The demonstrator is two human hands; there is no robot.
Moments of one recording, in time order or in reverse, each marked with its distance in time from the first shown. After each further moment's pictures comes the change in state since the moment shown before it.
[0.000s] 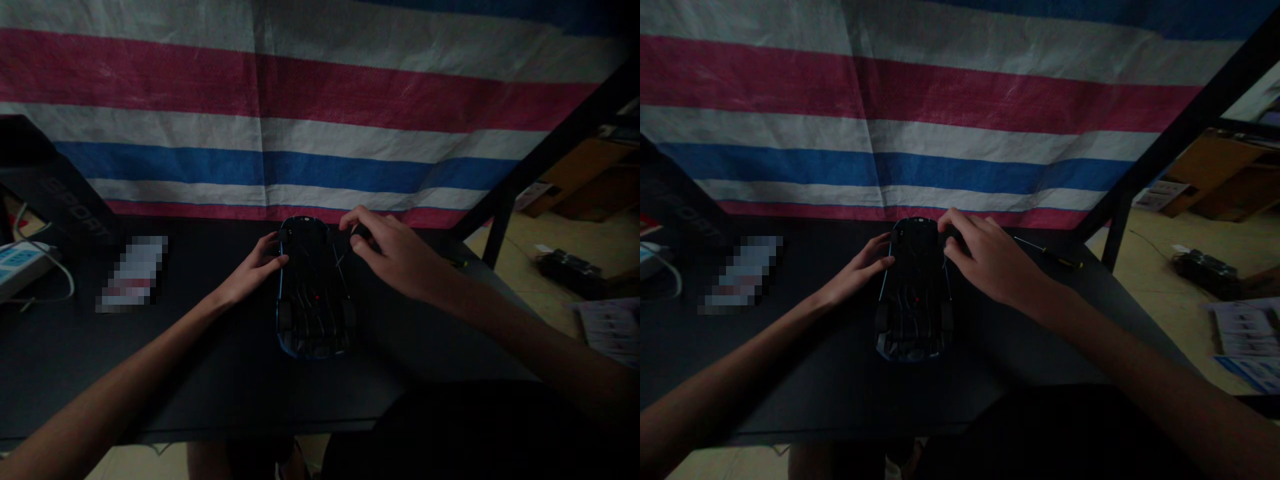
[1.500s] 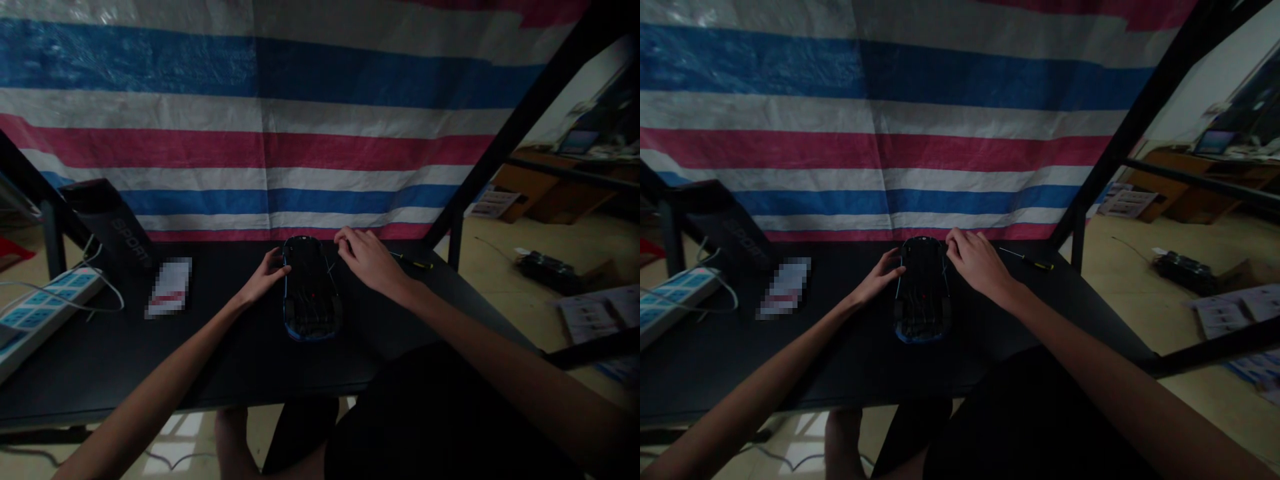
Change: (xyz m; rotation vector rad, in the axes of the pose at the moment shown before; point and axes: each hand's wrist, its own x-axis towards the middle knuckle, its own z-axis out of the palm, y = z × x) left_hand 0.004 -0.003 -0.006 -0.055 0.003 0.009; right_hand 0.000 0.003 0.009 -0.168 0.071 0.092
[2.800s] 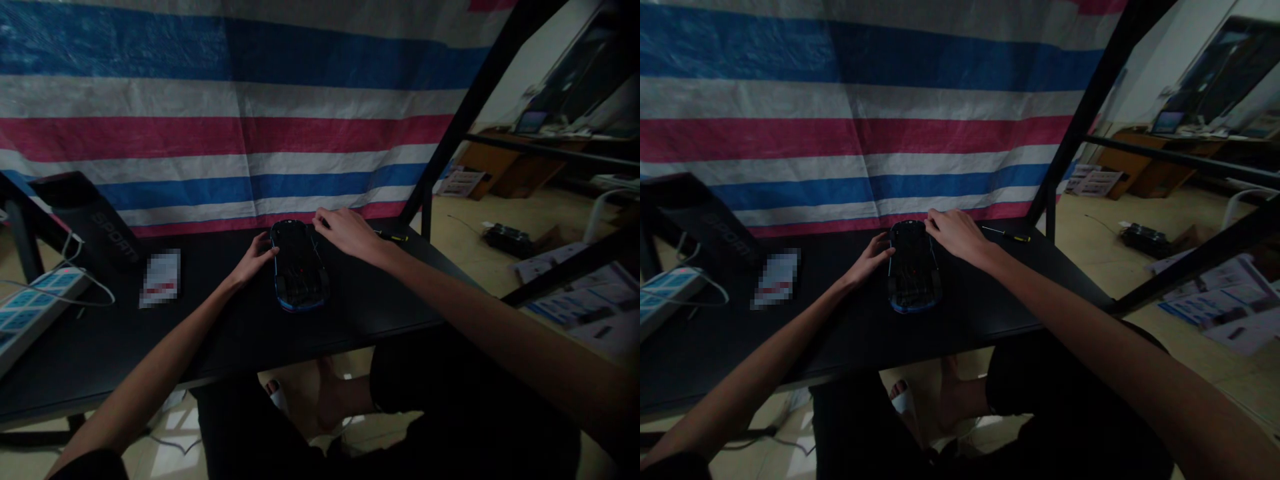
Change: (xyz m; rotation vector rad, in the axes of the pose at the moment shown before) left_hand 0.003 0.001 0.000 -0.020 -0.006 0.023; right_hand 0.007 -0.022 -0.019 -0.056 -0.105 0.077
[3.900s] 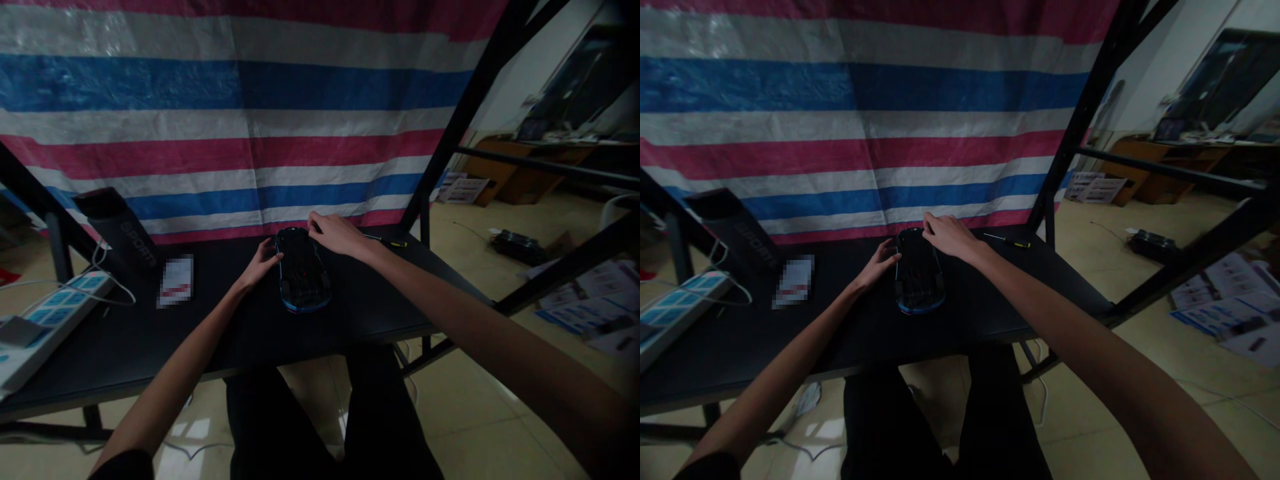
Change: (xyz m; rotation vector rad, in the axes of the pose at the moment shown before) left_hand 0.009 -0.019 -0.004 -0.069 0.048 0.031; right_hand 0.020 -0.007 0.005 0.045 -0.062 0.008
